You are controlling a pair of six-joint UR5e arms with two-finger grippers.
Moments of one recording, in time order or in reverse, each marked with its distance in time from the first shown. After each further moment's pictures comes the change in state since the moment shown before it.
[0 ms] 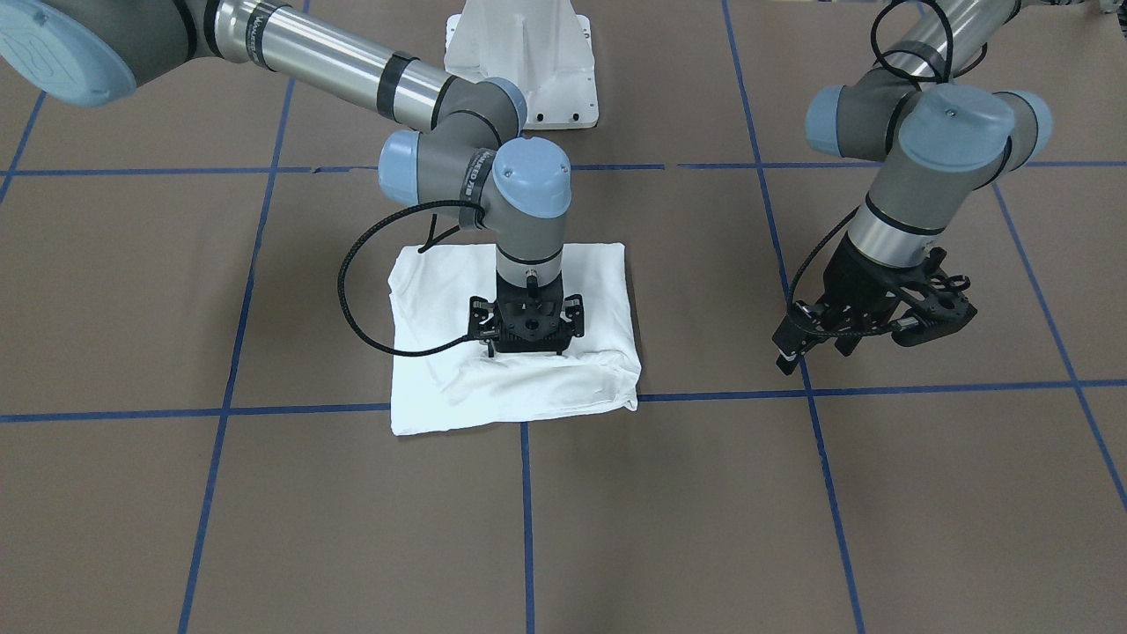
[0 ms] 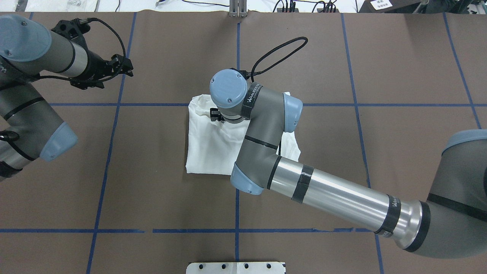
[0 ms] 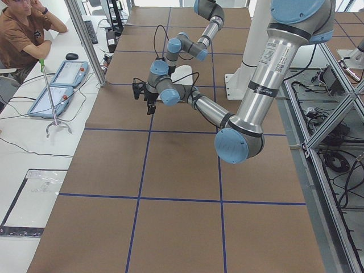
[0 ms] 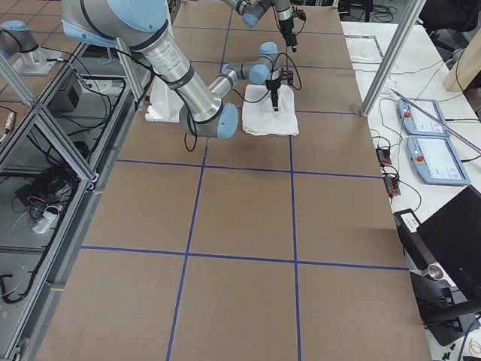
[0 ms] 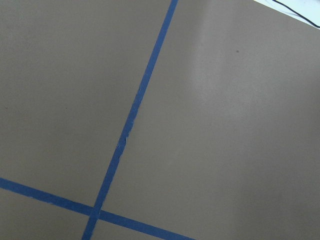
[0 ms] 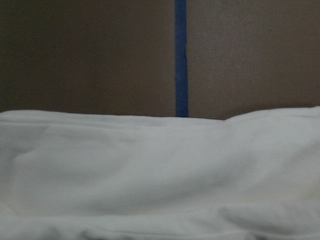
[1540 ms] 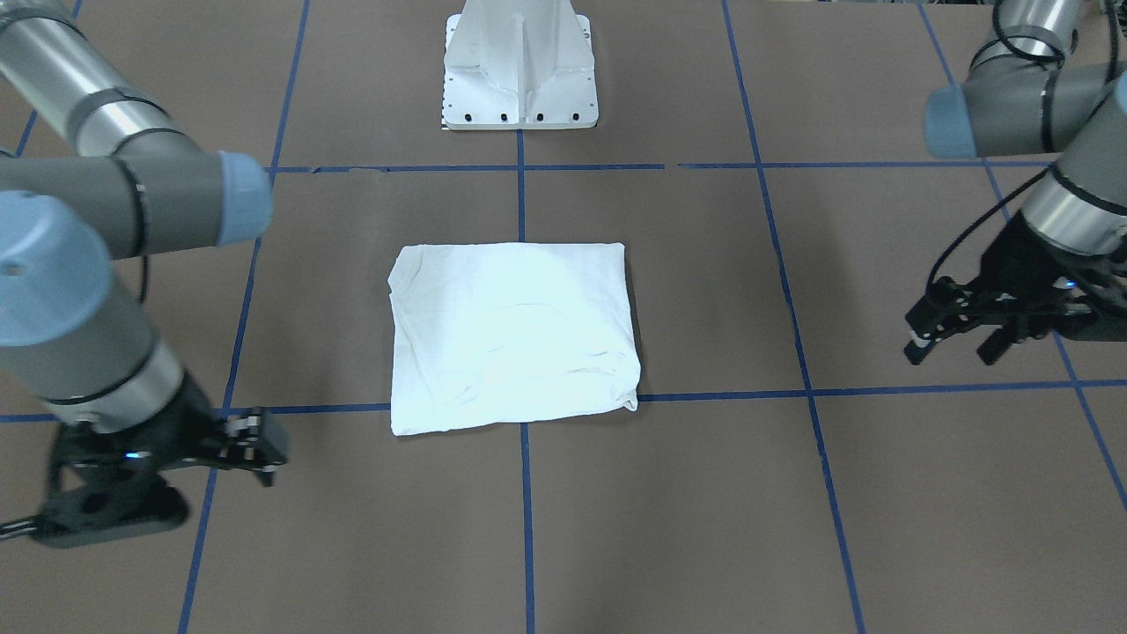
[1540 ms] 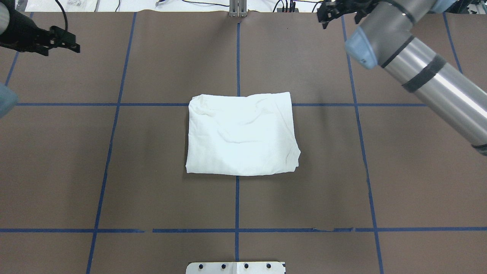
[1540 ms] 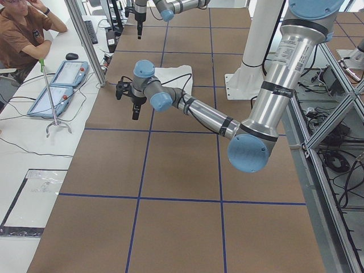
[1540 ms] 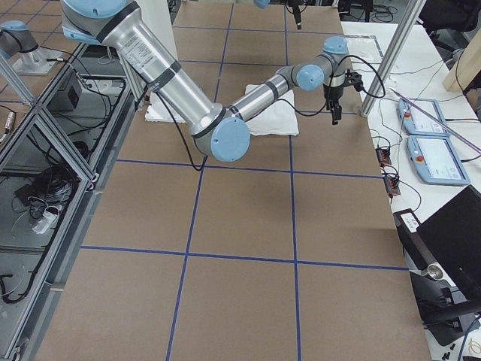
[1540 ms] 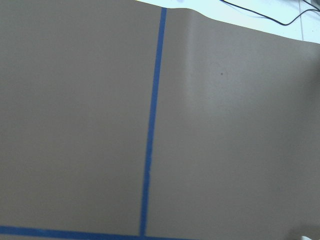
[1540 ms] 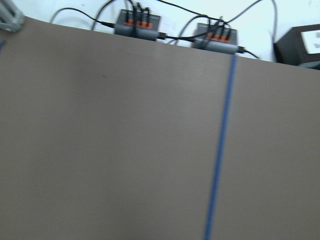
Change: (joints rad) left arm -0.296 0.081 -0.012 0.038 -0.221 0.614; right arm 0.579 -0.250 0.271 -0.184 0.376 -0.627
